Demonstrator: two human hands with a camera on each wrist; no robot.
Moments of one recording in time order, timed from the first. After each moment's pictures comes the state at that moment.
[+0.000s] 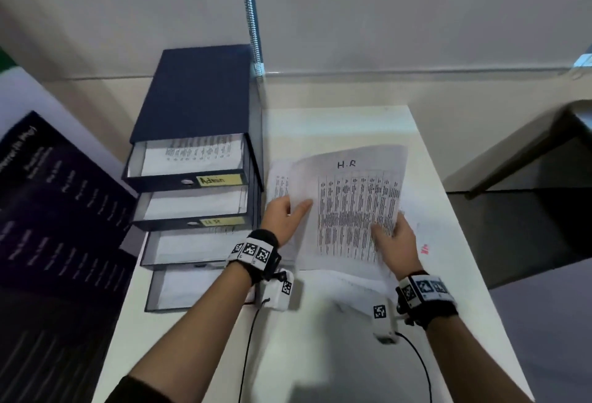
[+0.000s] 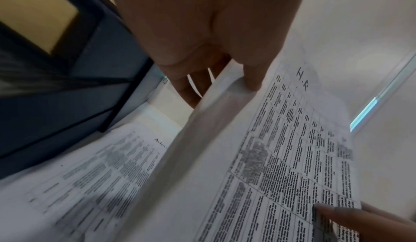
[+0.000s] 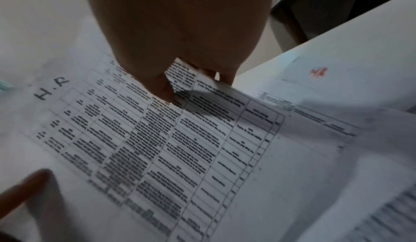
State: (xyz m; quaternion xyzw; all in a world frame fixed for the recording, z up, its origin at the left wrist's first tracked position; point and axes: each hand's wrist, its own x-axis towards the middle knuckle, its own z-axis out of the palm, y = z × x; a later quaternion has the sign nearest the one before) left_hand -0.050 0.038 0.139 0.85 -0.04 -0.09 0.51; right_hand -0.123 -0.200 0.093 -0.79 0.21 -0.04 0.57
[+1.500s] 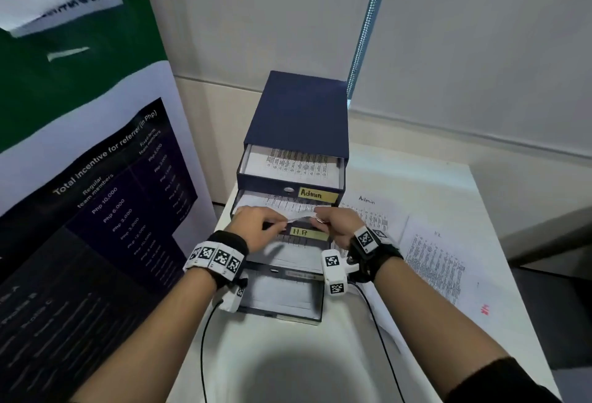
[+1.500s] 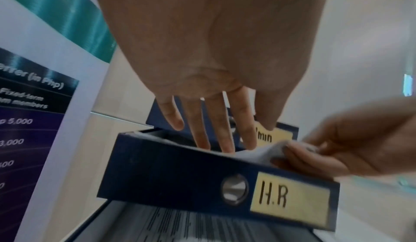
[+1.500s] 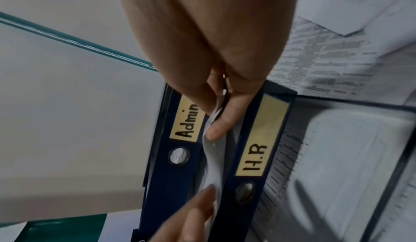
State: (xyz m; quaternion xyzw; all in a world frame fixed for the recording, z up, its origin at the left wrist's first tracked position) left_hand -0.045 0.293 0.151 0.94 -0.12 -0.04 0.30; right_hand -0.007 0.075 0.154 -0.60 0.25 0.20 0.73
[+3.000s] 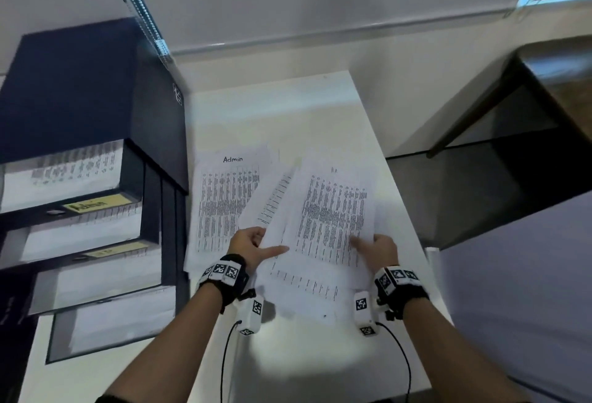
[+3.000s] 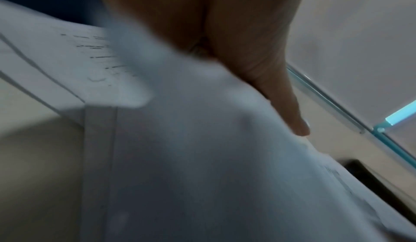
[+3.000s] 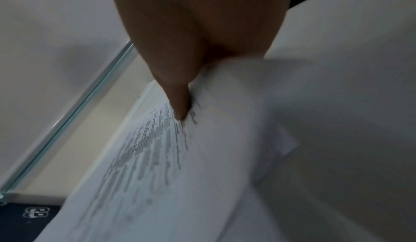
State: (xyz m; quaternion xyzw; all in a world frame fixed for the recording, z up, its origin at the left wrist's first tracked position) left_hand -0.049 -0.047 -0.003 0.82 0.08 -0.27 0.50; right_hand -0.138 -0.332 -0.004 -0.78 0.41 0.09 0.46
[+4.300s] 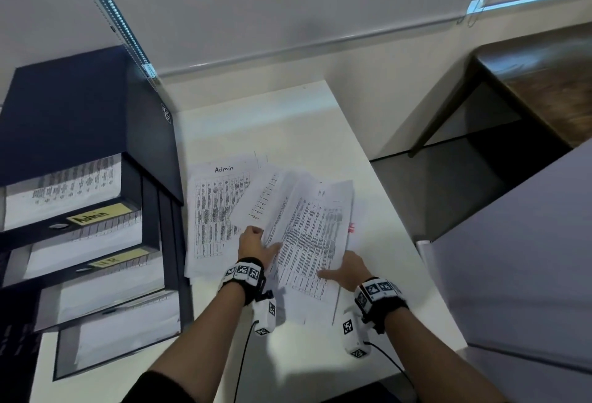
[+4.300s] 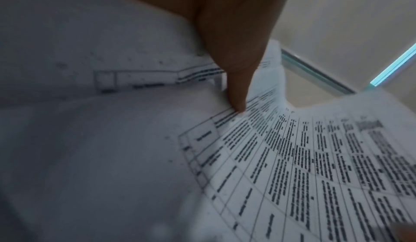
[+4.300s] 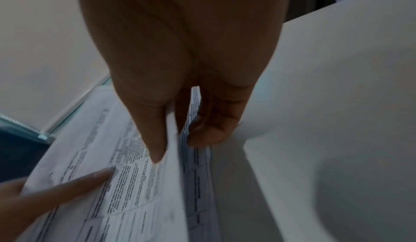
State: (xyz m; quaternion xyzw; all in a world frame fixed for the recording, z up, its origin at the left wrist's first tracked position) left_hand -0.060 -0.075 0.009 0.93 0.03 -0.23 0.29; right_hand -0.180 -0.276 0.021 -0.83 0.27 0.23 0.43
